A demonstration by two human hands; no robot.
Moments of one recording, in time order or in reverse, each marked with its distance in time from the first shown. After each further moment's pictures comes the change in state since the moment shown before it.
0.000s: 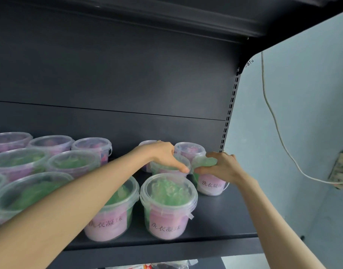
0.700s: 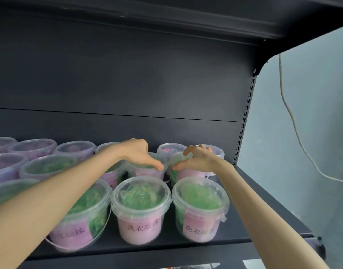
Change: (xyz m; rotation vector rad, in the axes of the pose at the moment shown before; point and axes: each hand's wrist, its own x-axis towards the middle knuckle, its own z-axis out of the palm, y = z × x) left_hand -0.051 -0.109 -0.030 -0.026 0.011 -0.147; right_hand 0.014 -0.114 0.030 0.060 -0.177 -0.101
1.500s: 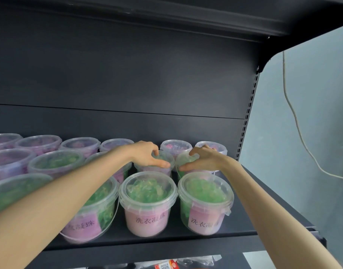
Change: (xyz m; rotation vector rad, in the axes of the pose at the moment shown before) left_hand -0.001 -0.004 0.014 -0.005 -0.053 0.101; right_hand -0.002 0.004 0.002 -0.140 -0.081 0.013
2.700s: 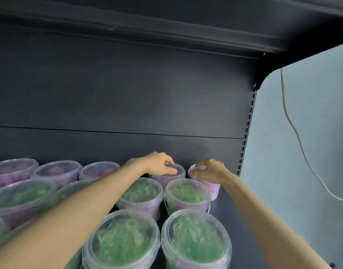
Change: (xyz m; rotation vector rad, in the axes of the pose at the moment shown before) left_hand 0.102 0.030 -0.005 -0.102 0.065 0.067; right_hand 0.067 0.054 -0.024 0.045 0.179 0.091
